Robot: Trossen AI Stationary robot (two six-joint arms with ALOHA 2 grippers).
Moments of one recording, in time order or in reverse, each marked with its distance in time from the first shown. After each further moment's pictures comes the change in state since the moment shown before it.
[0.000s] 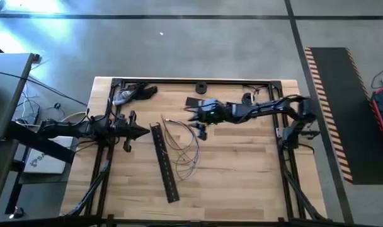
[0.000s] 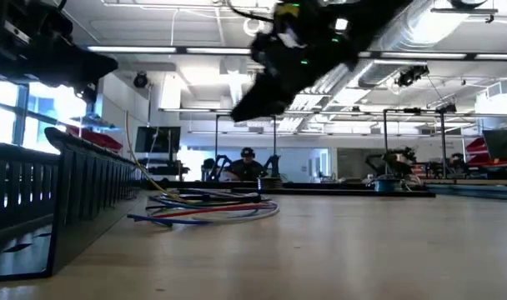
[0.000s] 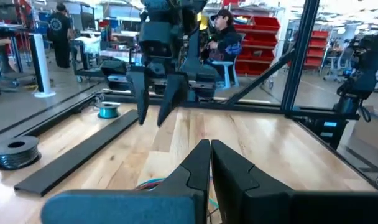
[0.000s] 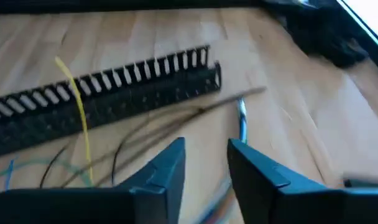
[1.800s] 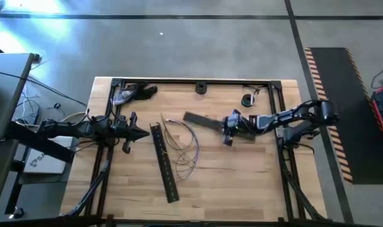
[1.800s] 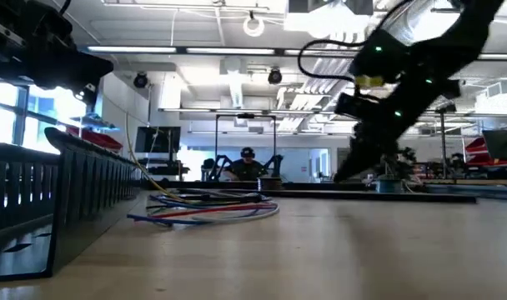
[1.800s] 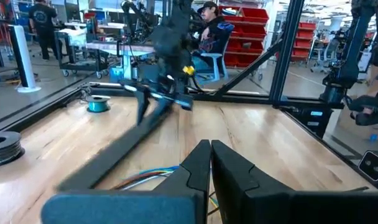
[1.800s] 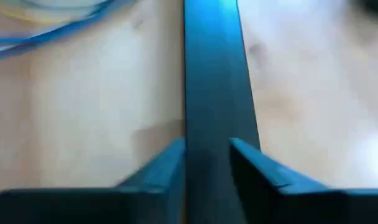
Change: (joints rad) left arm 0.000 0.000 0.000 -0.034 0.076 0.001; right arm -0.043 -0.385 -0.662 0.063 0.270 0.055
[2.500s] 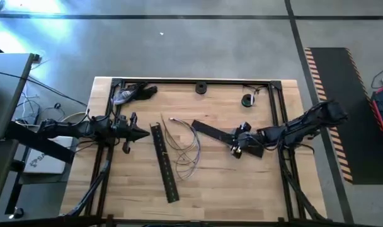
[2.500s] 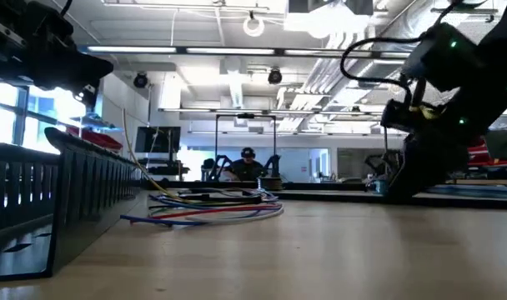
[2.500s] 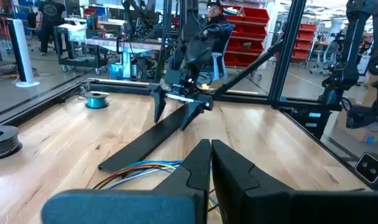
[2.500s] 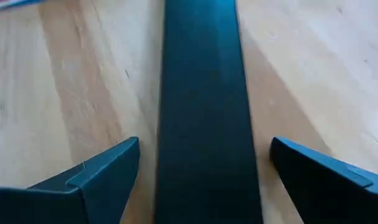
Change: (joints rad) left arm 0.000 0.000 0.000 -0.001 0.000 -0.023; right arm 0.291 -0.076 -0.260 0.079 0.134 0.448
